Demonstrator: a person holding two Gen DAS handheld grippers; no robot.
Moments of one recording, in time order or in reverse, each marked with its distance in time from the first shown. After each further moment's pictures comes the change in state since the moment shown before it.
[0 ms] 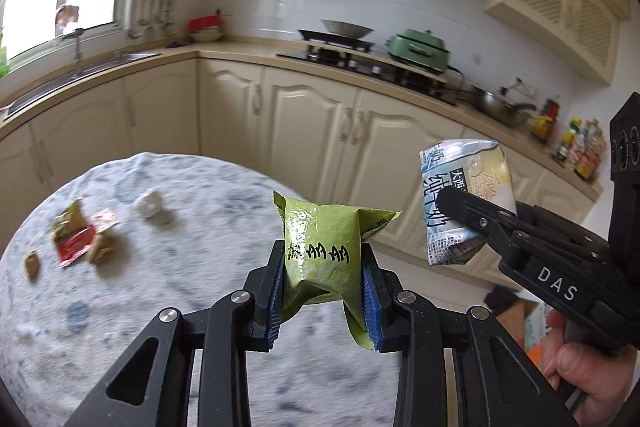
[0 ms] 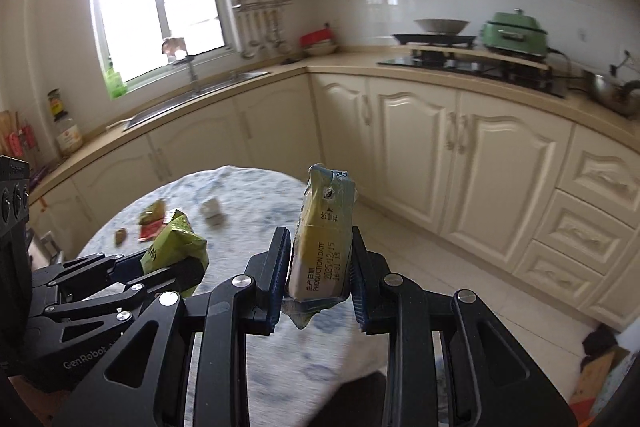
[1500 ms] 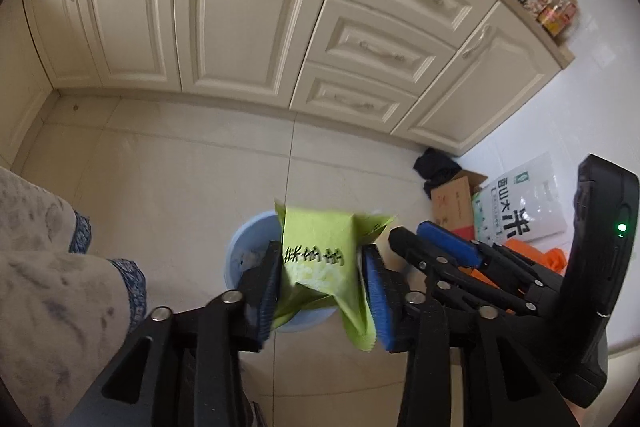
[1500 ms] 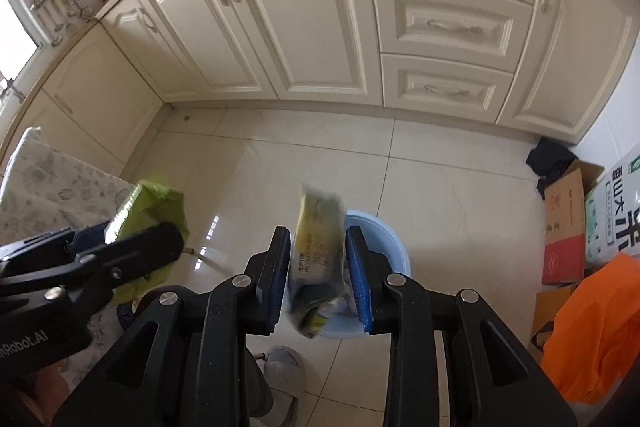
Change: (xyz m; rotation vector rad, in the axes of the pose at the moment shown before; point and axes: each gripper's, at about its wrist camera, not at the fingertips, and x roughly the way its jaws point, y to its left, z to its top) left arm 0.446 -0.218 0.008 0.143 0.583 -0.248; right arm 0.062 -0.312 -0.187 0.470 0.392 -0.334
